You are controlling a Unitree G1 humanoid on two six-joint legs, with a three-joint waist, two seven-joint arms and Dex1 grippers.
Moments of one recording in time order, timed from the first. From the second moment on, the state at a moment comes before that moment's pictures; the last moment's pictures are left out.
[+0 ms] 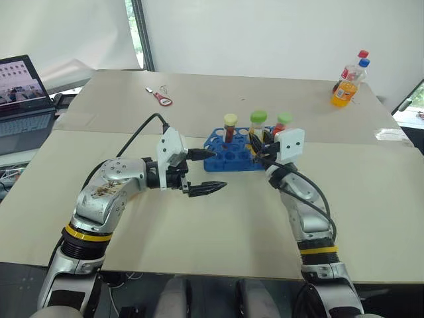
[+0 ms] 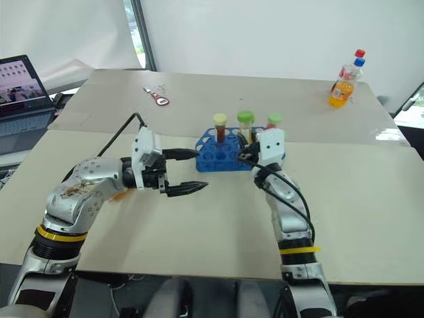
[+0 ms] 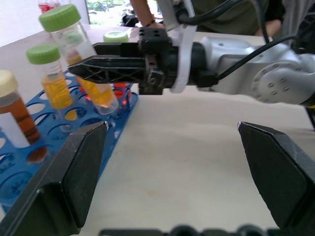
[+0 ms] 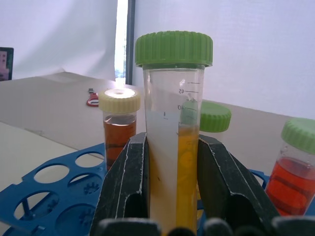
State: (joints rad) left arm -0.56 0.57 -0.10 -0.24 -0.51 0.56 -1.00; right arm -0.51 -0.15 -0.03 0.14 0.10 0.01 0.25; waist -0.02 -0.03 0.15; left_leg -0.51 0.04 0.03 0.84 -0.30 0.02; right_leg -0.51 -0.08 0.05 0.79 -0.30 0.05
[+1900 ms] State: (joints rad) left arm -0.69 0.87 -0.12 -0.26 -0.44 0.81 -0.92; right arm -0.26 -0.23 -0.03 -0.10 0.14 0.11 0.29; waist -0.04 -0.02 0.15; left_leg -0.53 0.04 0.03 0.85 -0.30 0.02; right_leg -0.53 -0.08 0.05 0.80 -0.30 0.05
